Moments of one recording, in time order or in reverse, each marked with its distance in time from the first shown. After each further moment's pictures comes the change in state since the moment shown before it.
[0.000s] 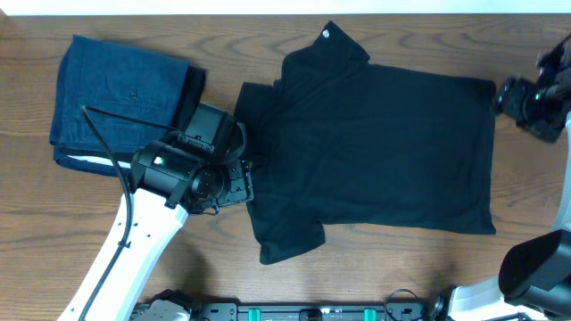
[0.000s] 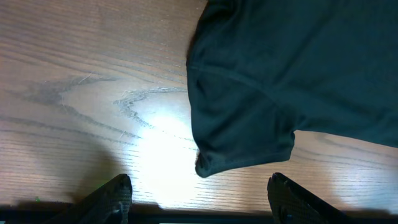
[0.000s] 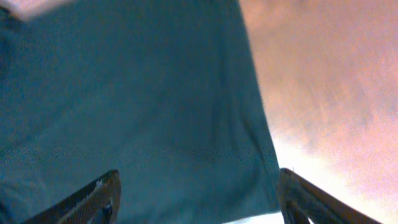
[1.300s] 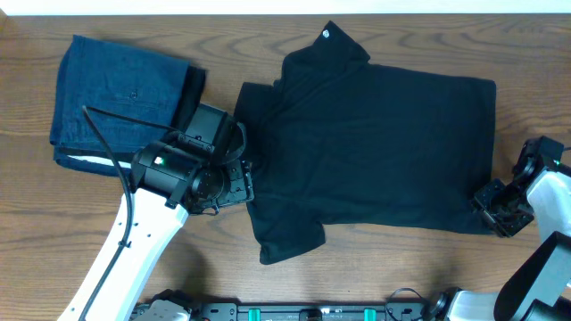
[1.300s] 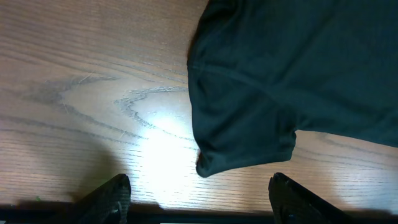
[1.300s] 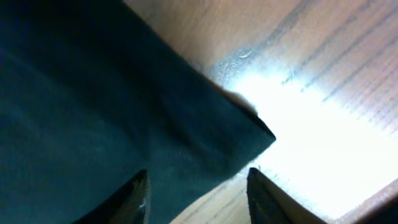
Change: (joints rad) left arm 0.000 0.000 -0.004 0.000 0.000 0.000; right arm -0.136 -0.154 -0.795 0.356 0.121 0.291
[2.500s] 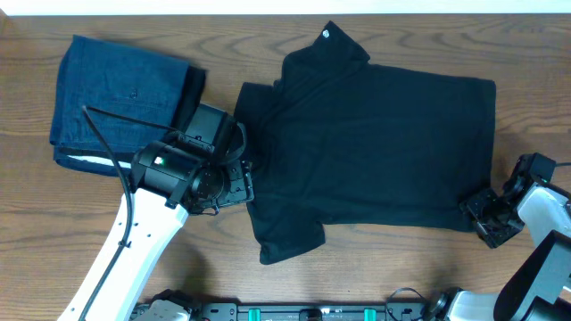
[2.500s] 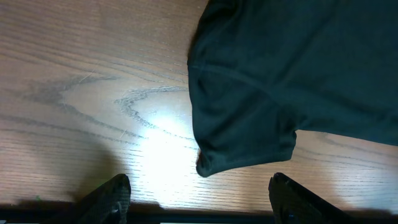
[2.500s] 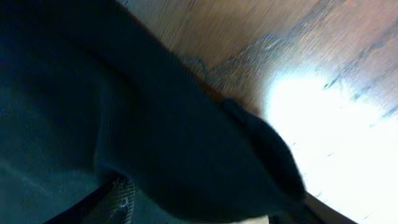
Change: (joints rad) left arm 0.000 0.000 0.000 -0.001 0.000 0.000; right arm -0.024 -0.012 -0.154 0.187 -0.074 0.015
